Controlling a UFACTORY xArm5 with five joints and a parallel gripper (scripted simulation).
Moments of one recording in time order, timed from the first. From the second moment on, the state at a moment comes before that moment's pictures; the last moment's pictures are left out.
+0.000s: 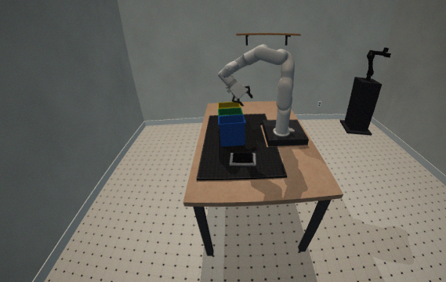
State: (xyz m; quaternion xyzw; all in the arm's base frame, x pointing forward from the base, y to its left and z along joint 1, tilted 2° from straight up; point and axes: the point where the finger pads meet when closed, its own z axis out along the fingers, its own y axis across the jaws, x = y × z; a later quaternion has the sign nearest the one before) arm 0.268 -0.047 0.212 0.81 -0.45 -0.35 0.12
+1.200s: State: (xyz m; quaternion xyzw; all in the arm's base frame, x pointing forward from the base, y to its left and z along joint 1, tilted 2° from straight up) arm 0.371 -0.014 0.231 0.99 -0.12 -0.09 0.01
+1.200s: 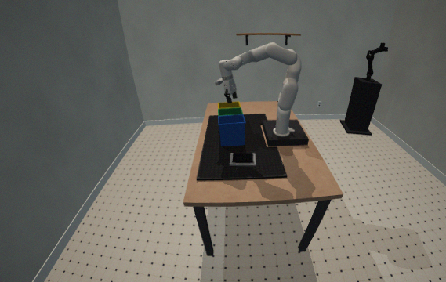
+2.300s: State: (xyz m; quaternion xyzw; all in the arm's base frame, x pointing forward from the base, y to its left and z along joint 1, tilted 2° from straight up) arm 0.342 0.097 0.230 1.00 0.06 -0.01 0.00
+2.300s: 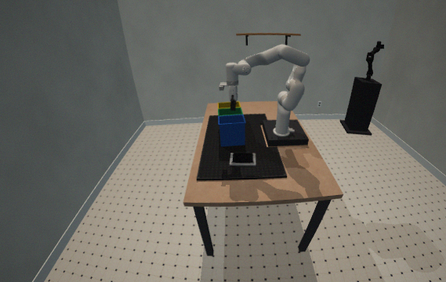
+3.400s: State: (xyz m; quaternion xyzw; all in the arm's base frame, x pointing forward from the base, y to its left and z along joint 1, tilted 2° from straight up) arm 0.283 0.231 0.217 1.00 0.06 0.00 0.00
